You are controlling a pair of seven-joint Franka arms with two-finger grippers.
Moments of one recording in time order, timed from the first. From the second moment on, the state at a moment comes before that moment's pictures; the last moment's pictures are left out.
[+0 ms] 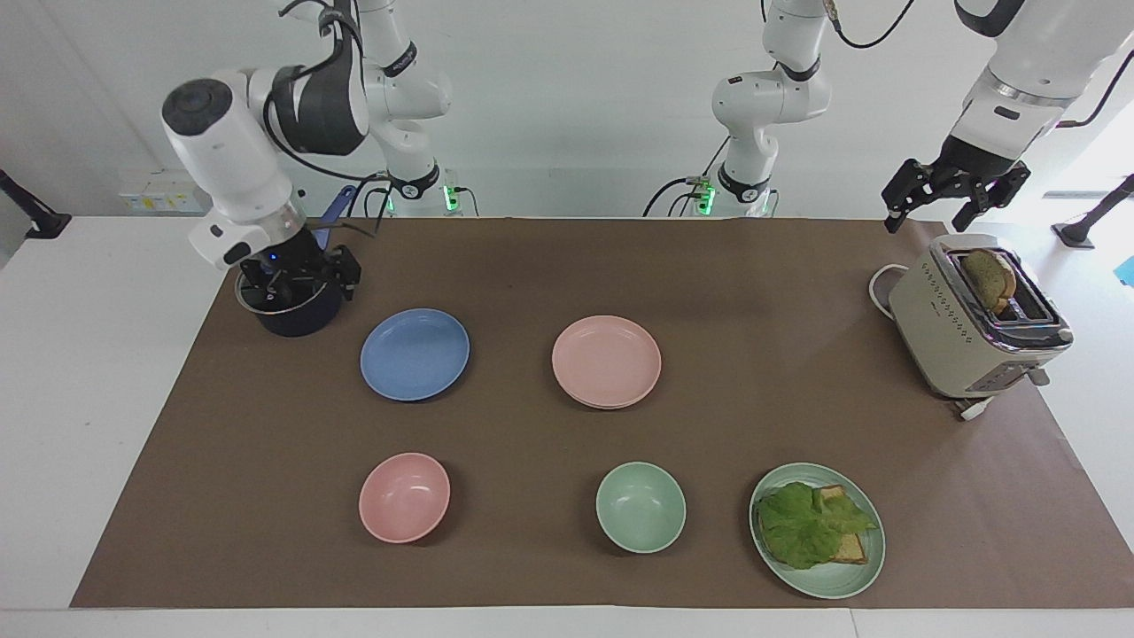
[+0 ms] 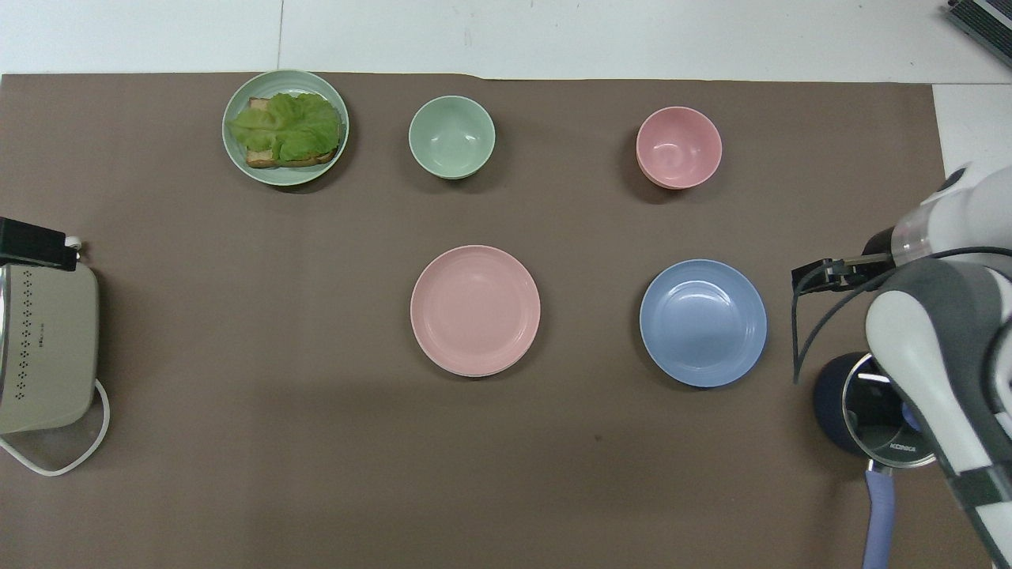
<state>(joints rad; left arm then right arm) 0.08 -0.03 -0.10 -1.52 0.00 1.52 0.03 0.00 0.05 -0.03 -1.94 -0.01 1.94 -0.08</state>
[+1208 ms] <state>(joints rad) 0.08 -0.03 -0.10 -1.52 0.00 1.52 0.03 -0.03 0.16 -0.03 -2.19 0.00 2.23 -0.17</state>
